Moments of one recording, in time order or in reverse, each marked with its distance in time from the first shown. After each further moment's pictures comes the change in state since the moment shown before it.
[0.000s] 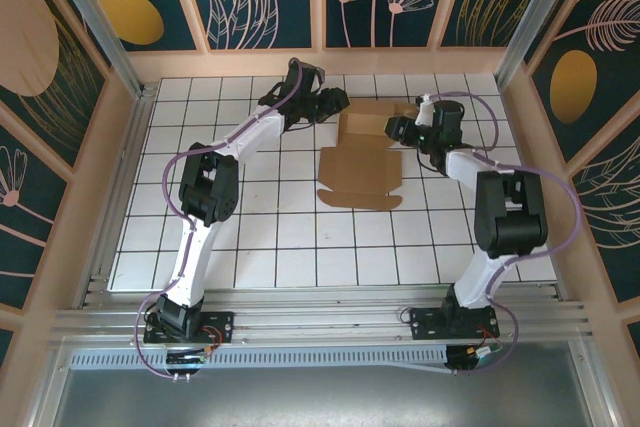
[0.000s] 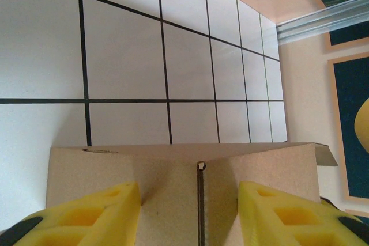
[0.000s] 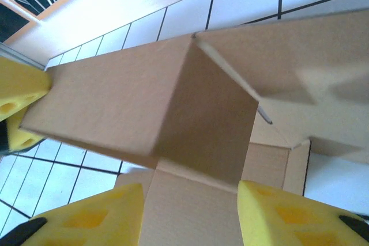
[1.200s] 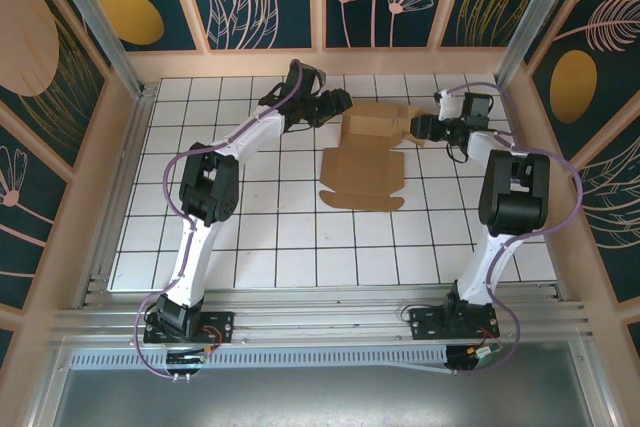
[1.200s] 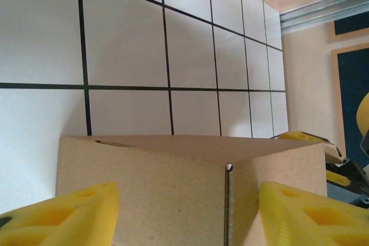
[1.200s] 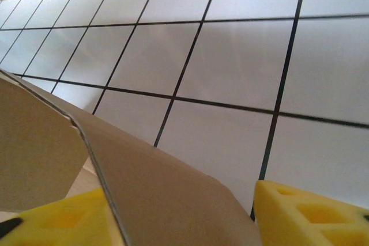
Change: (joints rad) left arm 0.000 0.002 0.000 -0.027 0.026 0.002; right arm -0.192 0.217 0.250 -0.241 -0.134 -0.425
